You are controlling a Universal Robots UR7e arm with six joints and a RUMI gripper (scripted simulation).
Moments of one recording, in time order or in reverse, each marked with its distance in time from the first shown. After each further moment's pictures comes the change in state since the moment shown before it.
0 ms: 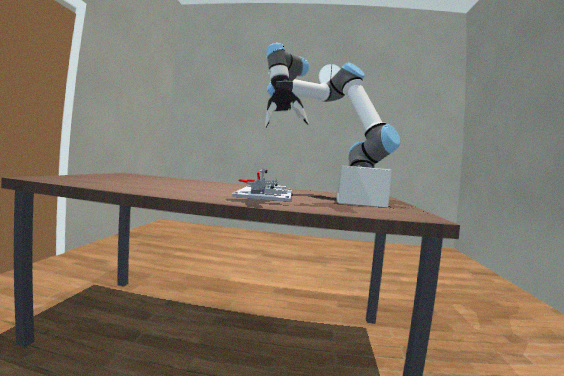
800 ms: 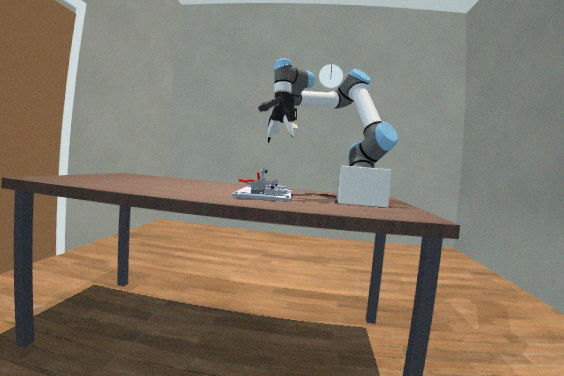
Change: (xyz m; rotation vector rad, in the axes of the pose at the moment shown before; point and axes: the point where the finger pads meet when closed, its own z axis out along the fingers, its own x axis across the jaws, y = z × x) arm 0.012 0.144 0.006 -0.066 0.179 1.007
